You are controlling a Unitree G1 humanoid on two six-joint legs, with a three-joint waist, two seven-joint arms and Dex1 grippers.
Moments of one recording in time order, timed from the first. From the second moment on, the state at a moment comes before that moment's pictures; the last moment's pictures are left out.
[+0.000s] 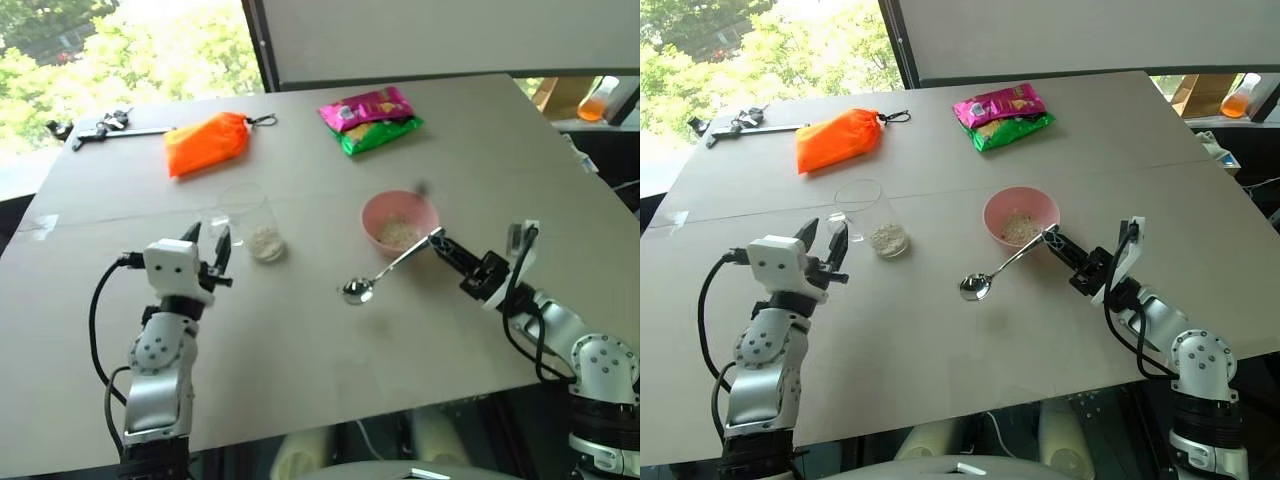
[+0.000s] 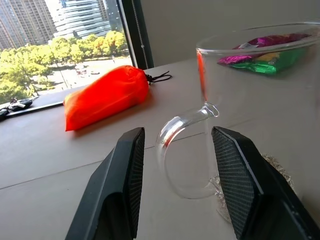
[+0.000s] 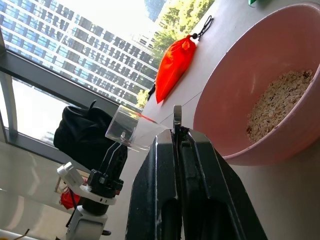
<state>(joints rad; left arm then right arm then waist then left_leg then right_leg) 0.03 0.31 0.27 -0.19 -0.15 -0.04 -0.24 -0.14 -0.34 -0.25 -0.24 1.40 0.88 0.29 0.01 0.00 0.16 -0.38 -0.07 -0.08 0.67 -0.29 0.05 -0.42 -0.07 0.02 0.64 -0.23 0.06</state>
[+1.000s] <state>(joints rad) -0.08 0.35 0.27 -0.04 -0.14 -0.04 -0.25 -0.13 -0.34 -0.25 -0.25 1.39 0.88 0.29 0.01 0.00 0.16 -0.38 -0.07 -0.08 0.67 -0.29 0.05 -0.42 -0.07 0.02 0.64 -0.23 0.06</state>
